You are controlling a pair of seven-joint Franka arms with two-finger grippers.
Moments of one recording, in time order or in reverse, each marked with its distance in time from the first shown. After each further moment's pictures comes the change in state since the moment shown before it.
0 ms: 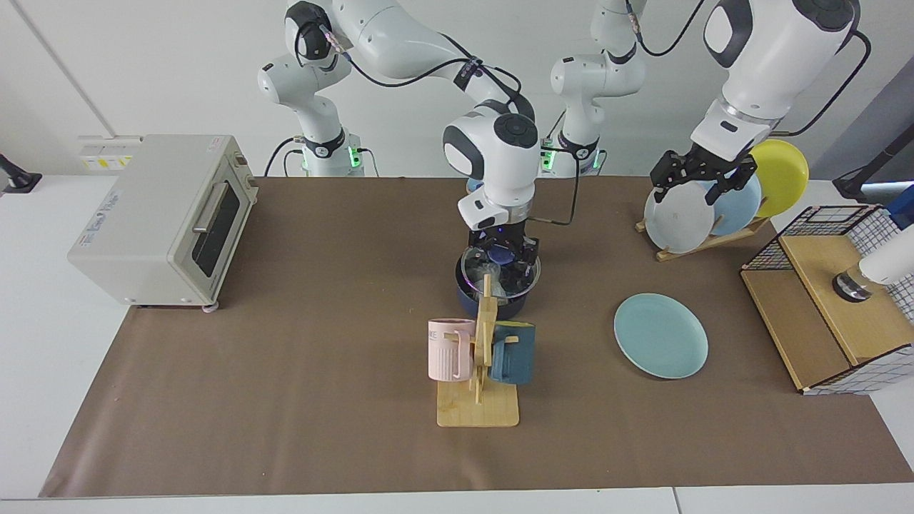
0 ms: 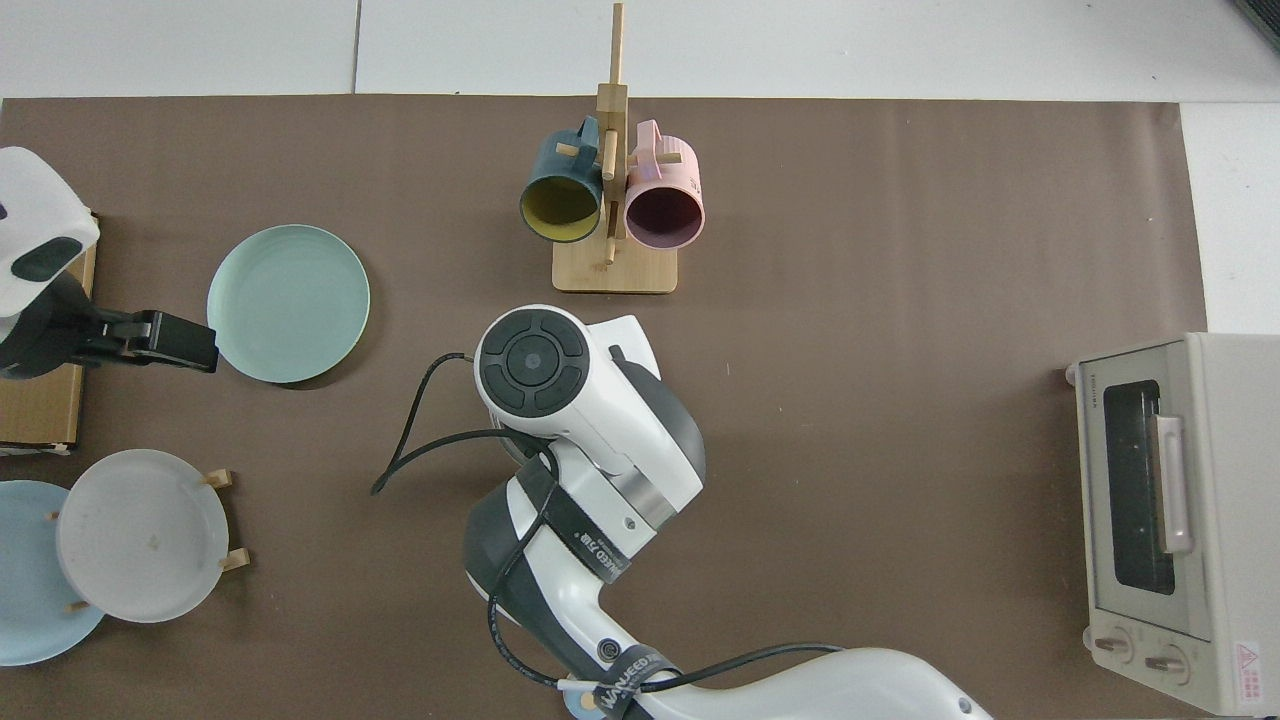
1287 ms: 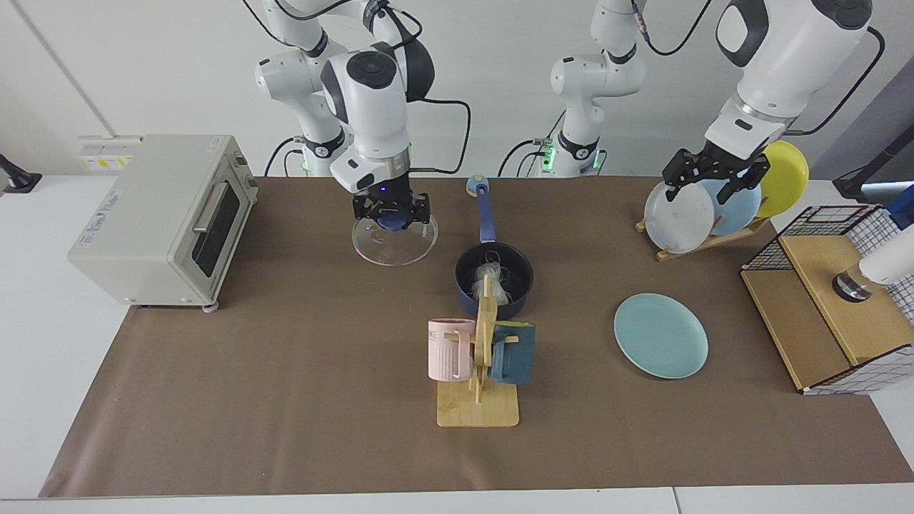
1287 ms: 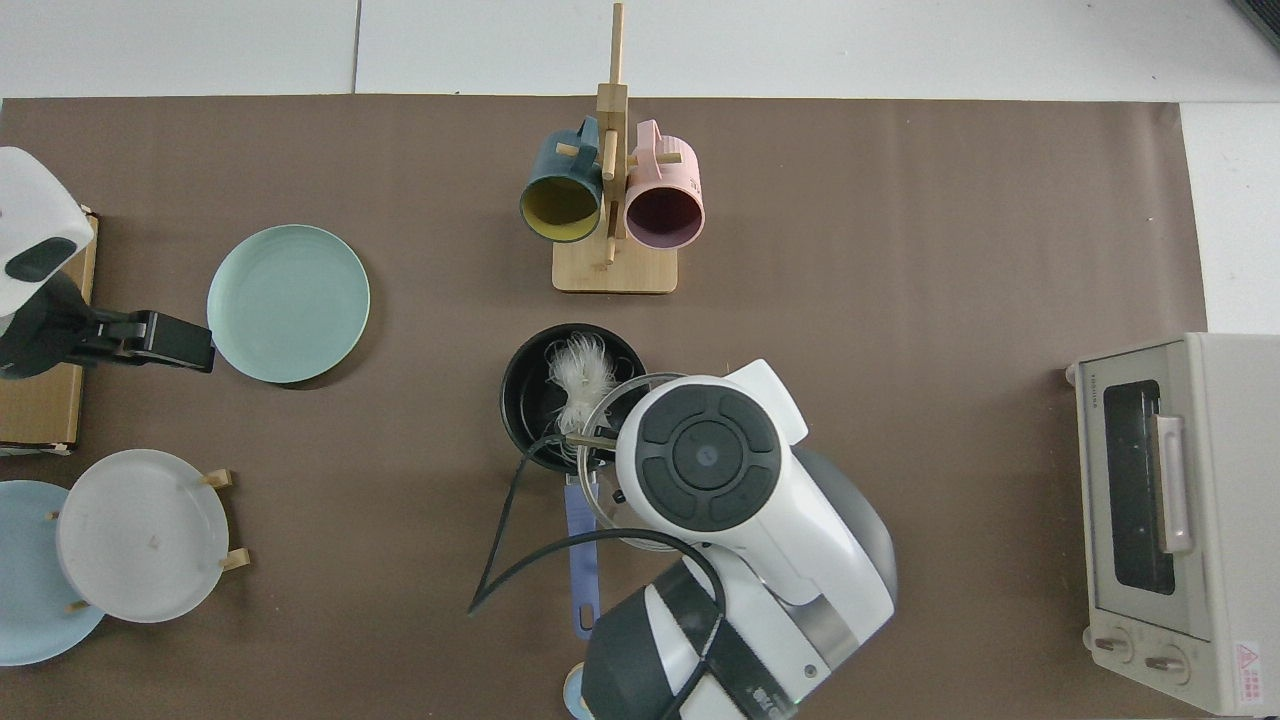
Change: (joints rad) left arm -0.002 0.000 -0.008 0.000 0.000 0.000 0.004; right arm -0.026 -0.304 0.026 -0.228 -0.002 -0.096 -0.088
